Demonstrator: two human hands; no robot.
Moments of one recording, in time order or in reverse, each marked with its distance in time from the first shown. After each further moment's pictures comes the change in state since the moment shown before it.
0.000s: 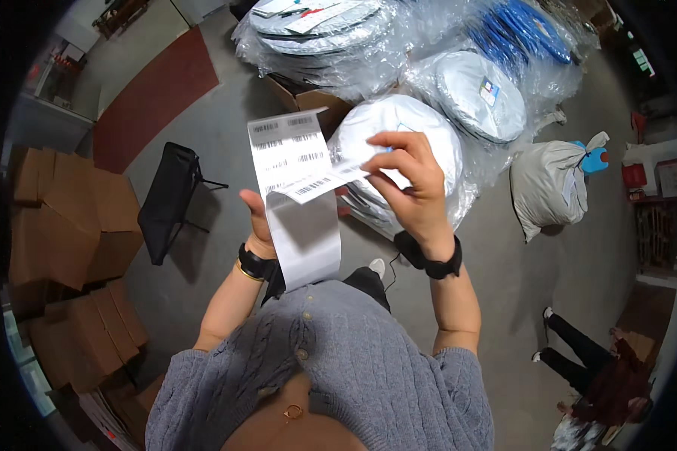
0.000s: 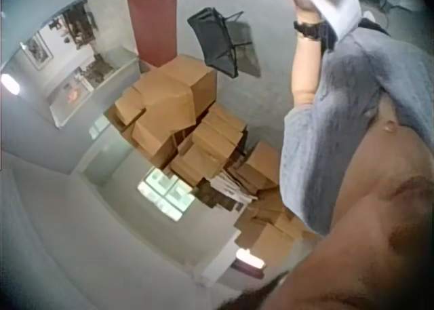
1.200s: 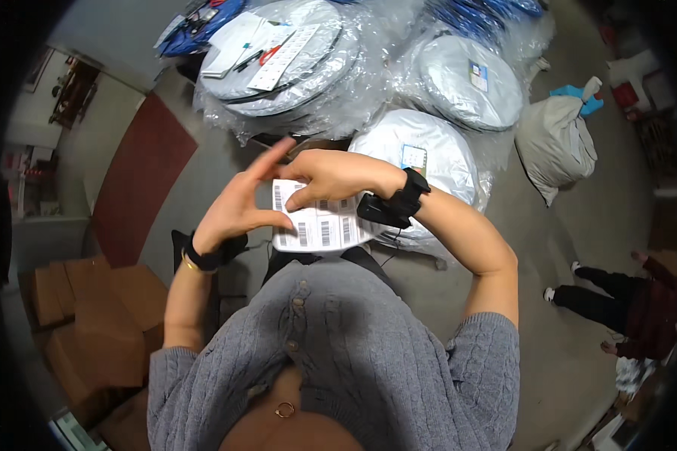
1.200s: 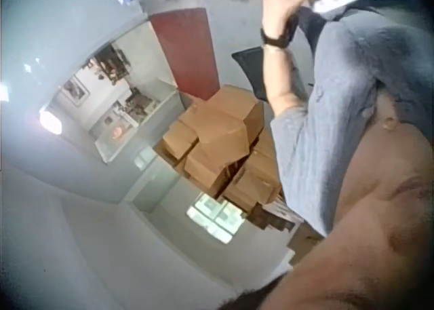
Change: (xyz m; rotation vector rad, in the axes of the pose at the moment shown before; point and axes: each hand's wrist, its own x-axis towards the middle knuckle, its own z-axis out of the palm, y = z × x) left_hand 0.220 0.215 -0.071 1.386 -0.397 -0.079; right_hand 0.230 0.136 0.100 0.226 -0.851 0.380
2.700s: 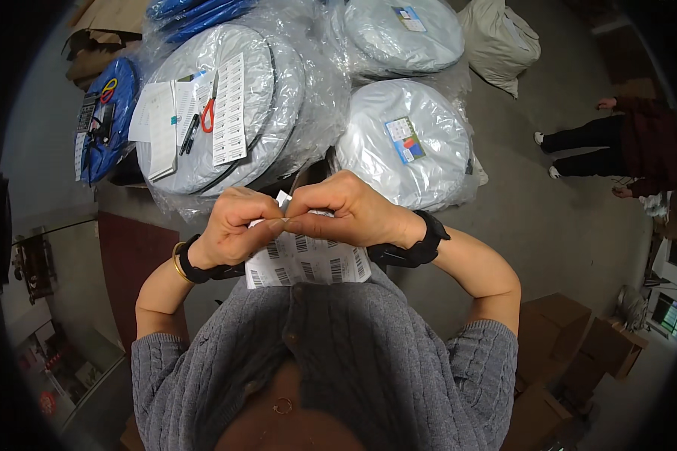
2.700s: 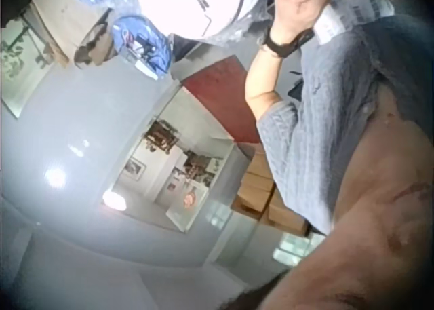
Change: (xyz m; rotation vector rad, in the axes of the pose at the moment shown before) left_hand 0.163 -0.073 -0.170 -0.280 -0.660 0.335; right_hand 0.106 -0.006 -0.040 0.259 0.871 -0.101
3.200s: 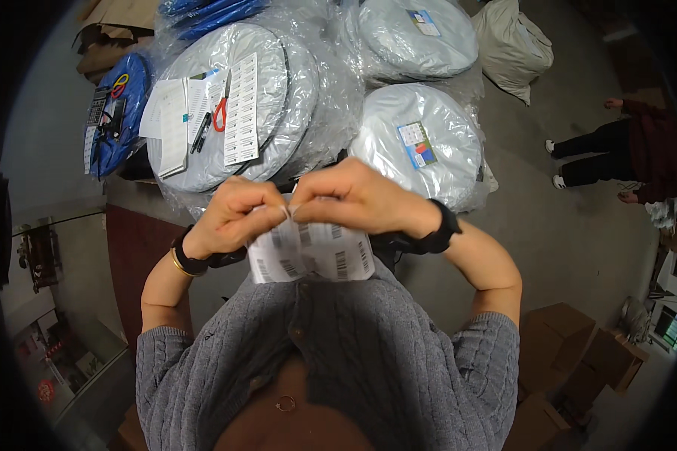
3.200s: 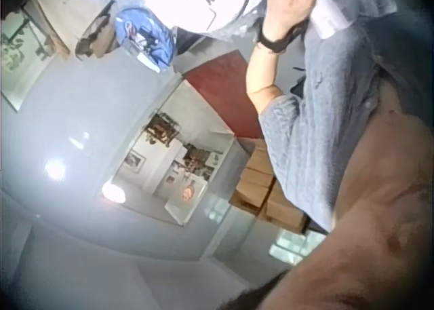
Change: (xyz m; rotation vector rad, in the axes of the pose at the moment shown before) left_hand 0.004 0.001 -0.020 0.031 0.005 -0.003; right_hand 0.019 -0.005 -0.020 -0.001 -0.086 0.056
